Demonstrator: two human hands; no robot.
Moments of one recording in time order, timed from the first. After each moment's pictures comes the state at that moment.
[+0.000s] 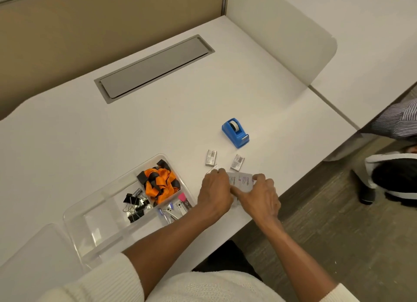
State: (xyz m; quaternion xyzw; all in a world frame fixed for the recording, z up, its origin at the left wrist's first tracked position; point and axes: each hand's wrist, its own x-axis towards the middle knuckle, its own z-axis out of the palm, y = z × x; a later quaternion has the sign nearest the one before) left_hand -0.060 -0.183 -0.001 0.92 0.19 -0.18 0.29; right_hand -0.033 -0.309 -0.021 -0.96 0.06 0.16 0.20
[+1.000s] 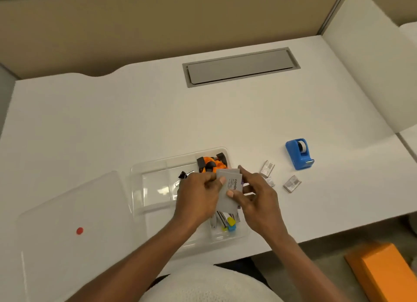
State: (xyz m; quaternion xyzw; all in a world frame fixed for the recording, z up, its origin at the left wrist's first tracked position) left_hand -0.180 -0.075 0.075 0.77 0.44 0.05 0.47; right_hand -0.079 -0.207 0.037 -0.81 -0.25 0.26 0.46
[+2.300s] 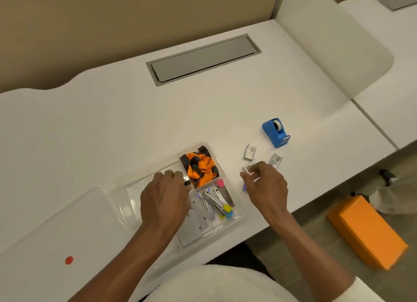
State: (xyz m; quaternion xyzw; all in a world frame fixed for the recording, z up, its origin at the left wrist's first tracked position) left_hand -0.221 -0.035 0.062 0.94 0.31 -0.05 0.11; right_hand -0.074 -0.222 0.020 -0.96 -0.09 0.10 0.25
